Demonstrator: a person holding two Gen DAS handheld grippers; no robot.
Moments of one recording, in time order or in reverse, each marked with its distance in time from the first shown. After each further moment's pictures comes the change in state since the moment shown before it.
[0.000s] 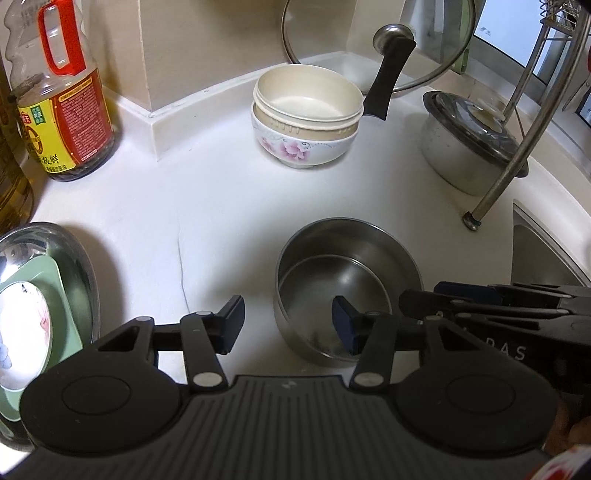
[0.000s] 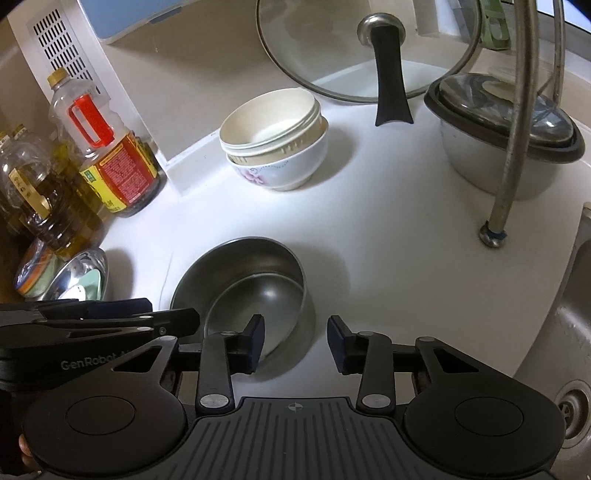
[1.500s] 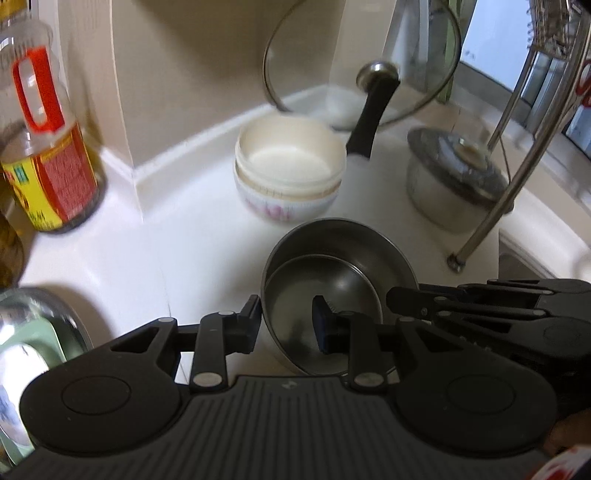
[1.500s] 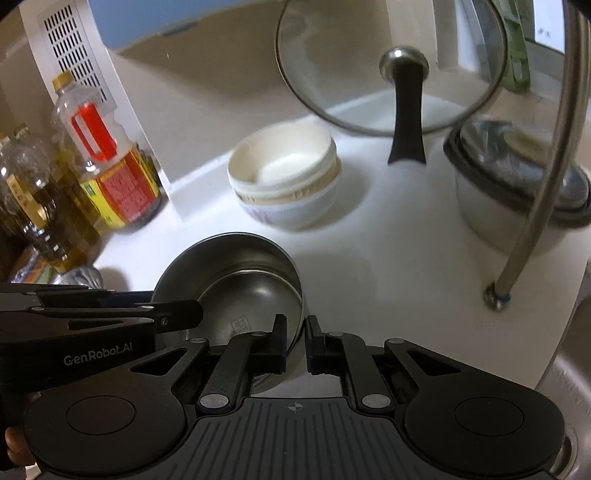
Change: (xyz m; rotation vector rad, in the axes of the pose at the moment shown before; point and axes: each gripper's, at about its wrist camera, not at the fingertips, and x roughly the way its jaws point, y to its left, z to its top) left arm -0.010 -0.003 0.042 0.033 -0.090 -0.044; right arm 0.000 0.016 0.037 -0.071 -0.061 -0.020
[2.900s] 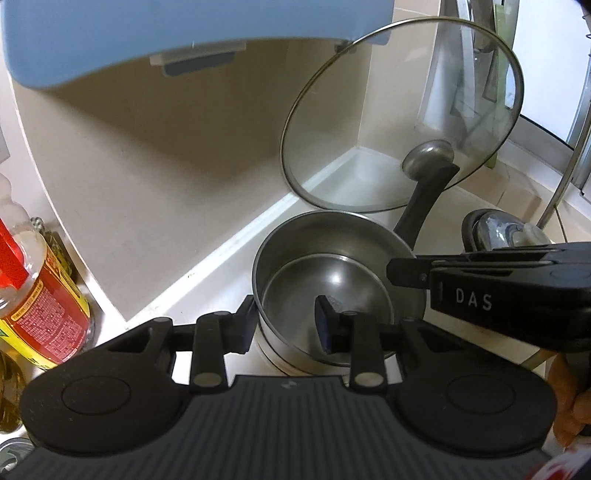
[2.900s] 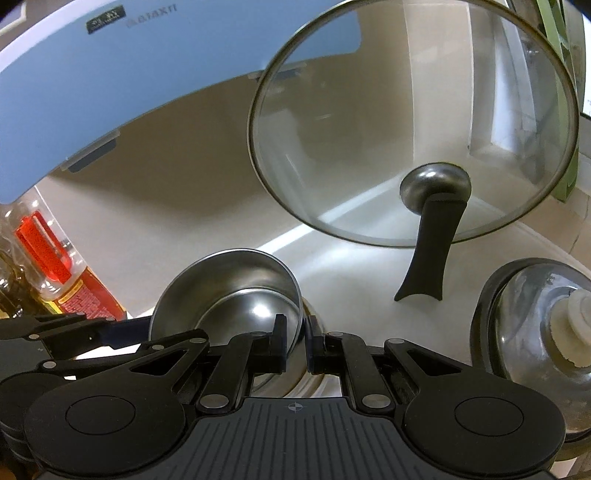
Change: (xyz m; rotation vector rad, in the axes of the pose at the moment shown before) left arm 0.073 0.009 0.116 0.036 -0.093 0.081; right arm 0.074 -0.035 0.140 -0.018 -0.075 0.003
